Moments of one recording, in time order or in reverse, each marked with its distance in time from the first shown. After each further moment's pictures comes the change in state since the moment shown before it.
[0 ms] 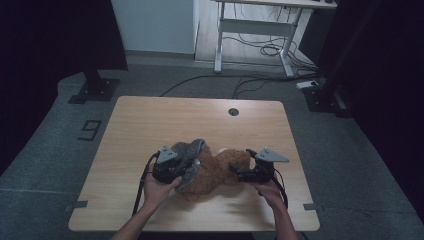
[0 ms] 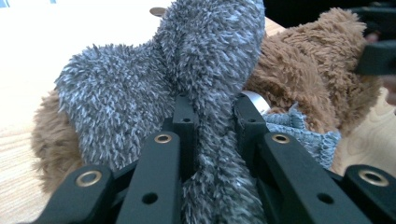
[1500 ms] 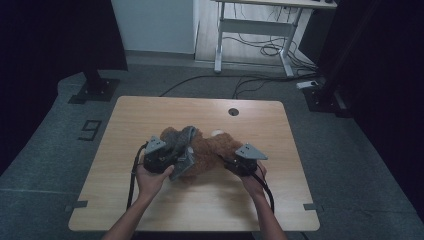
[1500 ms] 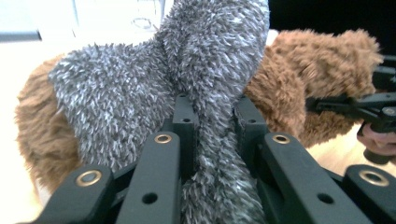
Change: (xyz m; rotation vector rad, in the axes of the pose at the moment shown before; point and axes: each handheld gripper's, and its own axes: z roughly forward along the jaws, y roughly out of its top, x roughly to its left) left arm 0.026 0.012 -0.005 -0.084 0.026 -0.069; right arm 0.022 0.001 0.043 -0.051 -0.127 -0.162
